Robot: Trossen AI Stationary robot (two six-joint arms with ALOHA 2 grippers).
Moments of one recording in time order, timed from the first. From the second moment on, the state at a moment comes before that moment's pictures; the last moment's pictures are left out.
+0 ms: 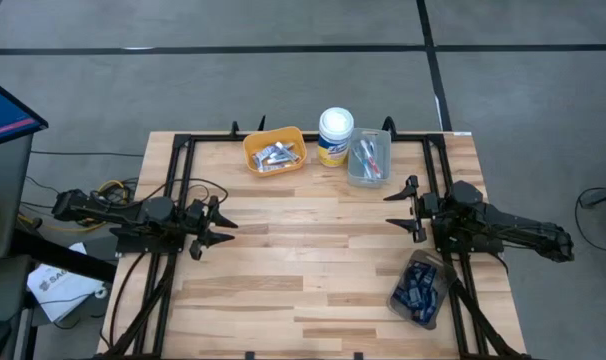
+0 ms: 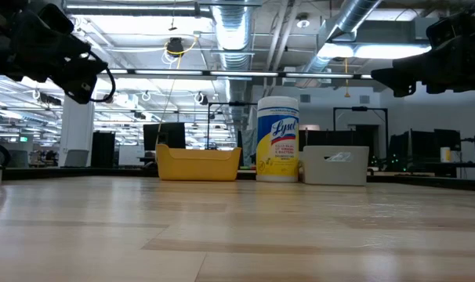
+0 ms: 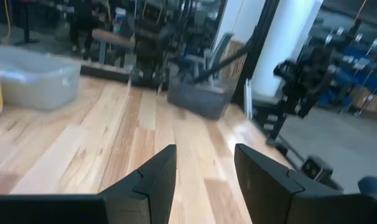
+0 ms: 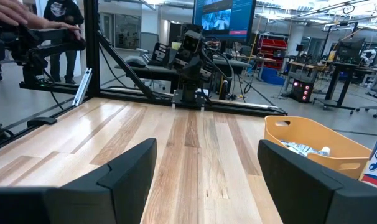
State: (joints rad) left arm -0.15 0.16 0.01 0.11 -0.01 -0.25; right arm -0.29 0.05 0.01 0.06 -0.34 -0.11
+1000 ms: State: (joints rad) left arm -0.13 0.00 0.01 0.02 0.00 -0.09; right arm -0.30 0.05 0.01 0.06 -0.34 -0.11
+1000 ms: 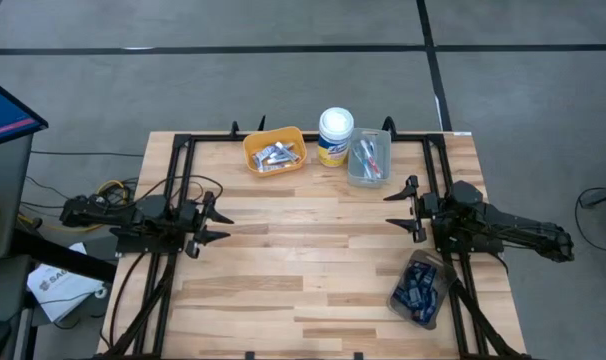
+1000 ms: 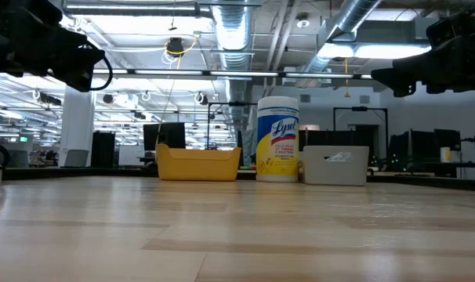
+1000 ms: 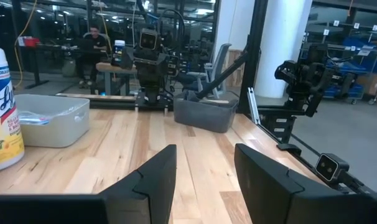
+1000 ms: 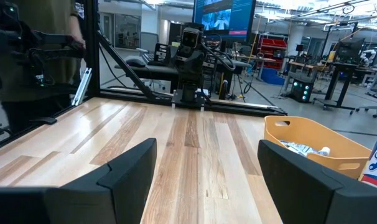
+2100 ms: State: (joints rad) left arm -0.13 0.14 0.01 0.05 0.00 -0.09; right arm -0.30 0.05 0.01 0.06 -0.34 -0.11
